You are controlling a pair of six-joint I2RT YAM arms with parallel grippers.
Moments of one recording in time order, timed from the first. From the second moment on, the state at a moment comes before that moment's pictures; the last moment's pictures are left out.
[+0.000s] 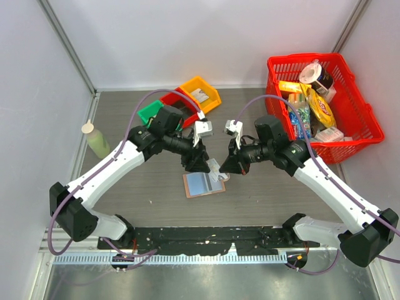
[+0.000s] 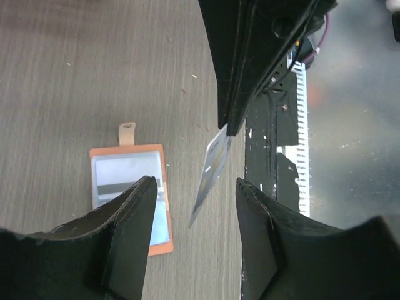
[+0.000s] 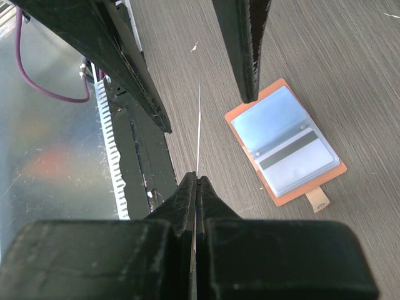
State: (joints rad) left arm -0.68 1.38 1.31 -0.65 0.81 0.29; right arm 0.59 1.12 1.09 -0.64 -0.75 -0.10
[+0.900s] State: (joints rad) left arm -0.55 1.42 1.16 -0.21 0.36 -0.21; right arm 0.57 0.87 0.89 -0.32 -0.12 0.26
